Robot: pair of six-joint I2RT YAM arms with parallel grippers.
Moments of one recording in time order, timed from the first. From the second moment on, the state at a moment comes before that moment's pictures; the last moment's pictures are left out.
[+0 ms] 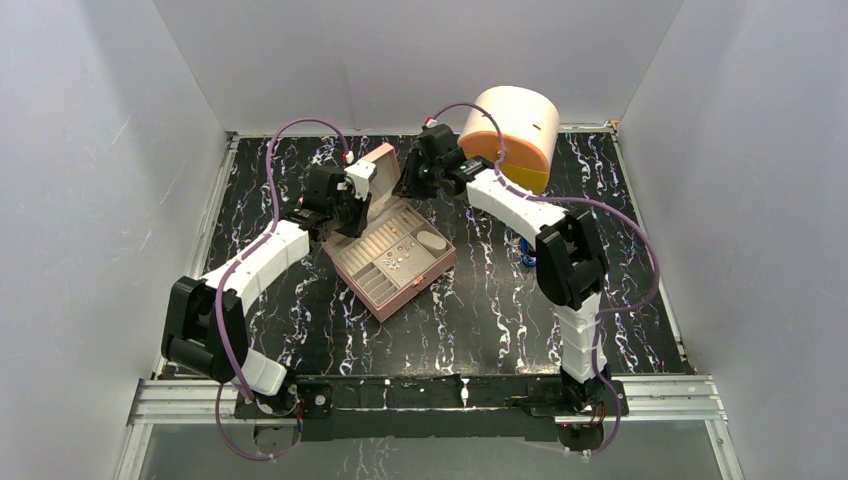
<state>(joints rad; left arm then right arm) -0.38 1.48 1.05 -0.34 0.08 0.07 0.67 2.07 1.79 -0.40 -0.15 0.75</state>
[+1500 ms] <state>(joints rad) -0.37 1.24 0.99 -0.32 0.15 -0.35 0.58 1.63 1.38 -0.43 -0.20 0.71</state>
